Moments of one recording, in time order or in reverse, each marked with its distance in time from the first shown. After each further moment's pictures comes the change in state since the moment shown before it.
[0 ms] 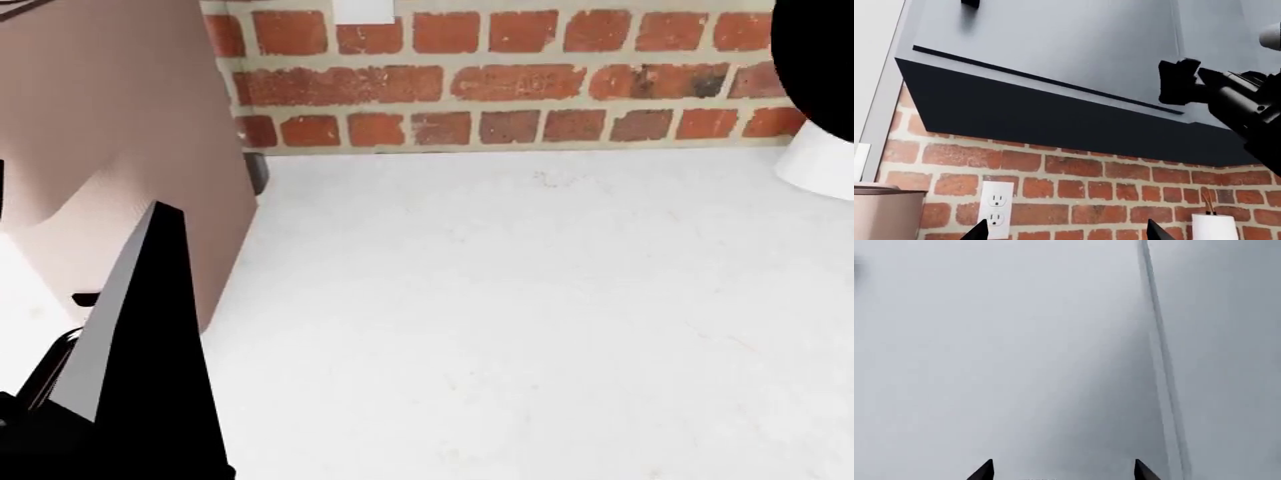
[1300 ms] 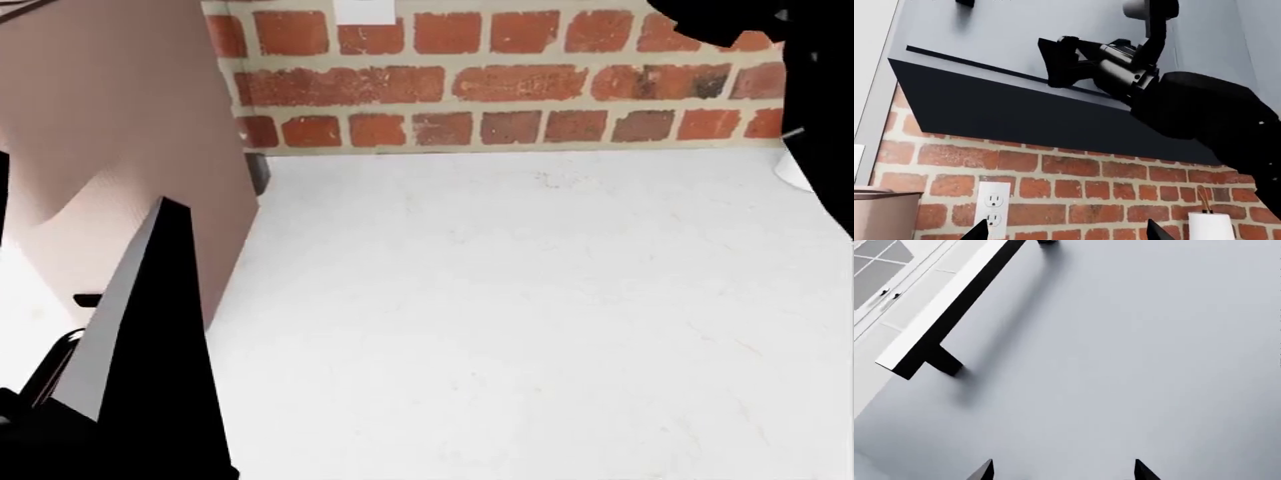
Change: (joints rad) left arm -0.015 -0.009 0.035 0.001 0.011 0.022 -0.006; right arm -0.008 -0.529 0.136 0.647 -0.259 0.047 -0.728
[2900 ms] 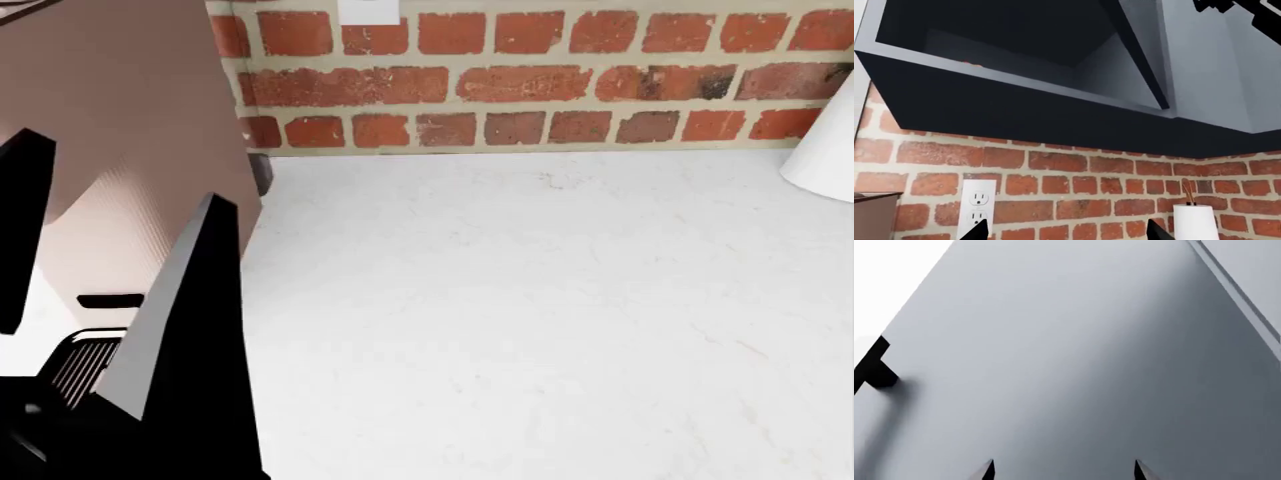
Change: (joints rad) left arm -0.025 0.009 0.102 -0.001 0.054 0.035 0.012; right arm 0.164 0.293 0.307 -0.235 0.547 -0.112 0.204
